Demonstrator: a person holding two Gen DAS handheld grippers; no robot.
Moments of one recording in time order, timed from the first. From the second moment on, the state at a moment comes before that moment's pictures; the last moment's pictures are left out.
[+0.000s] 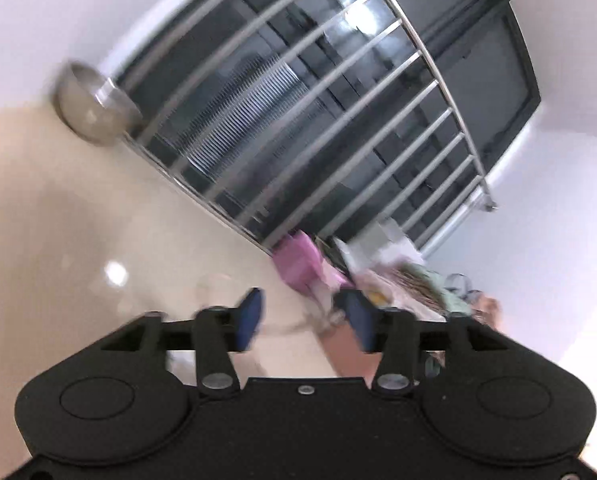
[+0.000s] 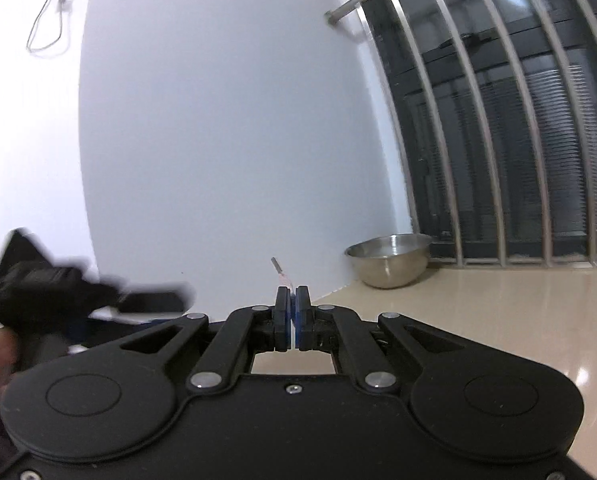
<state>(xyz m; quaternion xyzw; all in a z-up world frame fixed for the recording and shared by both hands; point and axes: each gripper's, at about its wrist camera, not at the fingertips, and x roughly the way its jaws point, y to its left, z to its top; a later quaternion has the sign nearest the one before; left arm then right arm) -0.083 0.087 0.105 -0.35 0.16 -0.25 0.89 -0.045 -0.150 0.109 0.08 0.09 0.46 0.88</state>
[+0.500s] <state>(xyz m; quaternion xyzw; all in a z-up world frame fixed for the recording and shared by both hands) -0.057 0.051 0.092 -0.40 0.25 -0.29 0.83 -0.125 -0.176 0.078 0.13 0.08 0.39 0.91</state>
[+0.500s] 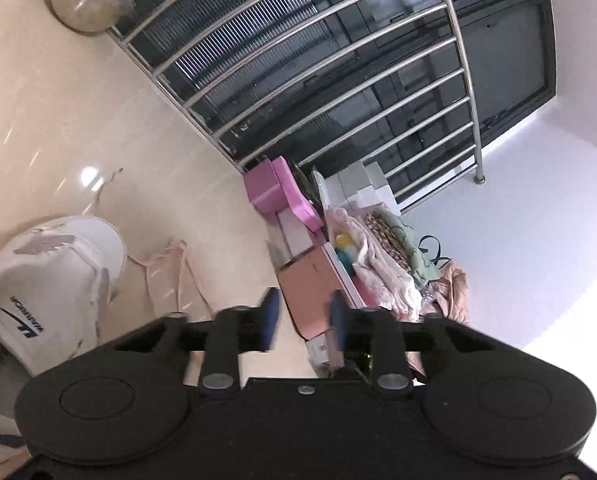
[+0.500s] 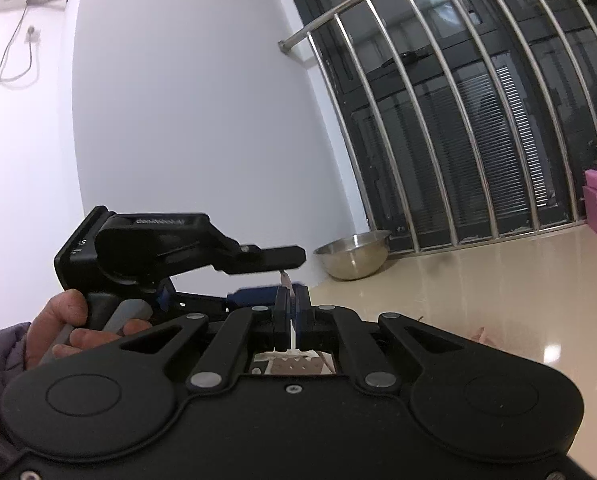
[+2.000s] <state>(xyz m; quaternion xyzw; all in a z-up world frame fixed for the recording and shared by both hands) -0.067 0.051 0.129 -0.21 0.26 -0.22 0.92 -0.128 -0.162 0.063 0.14 0.08 0.33 0.93</state>
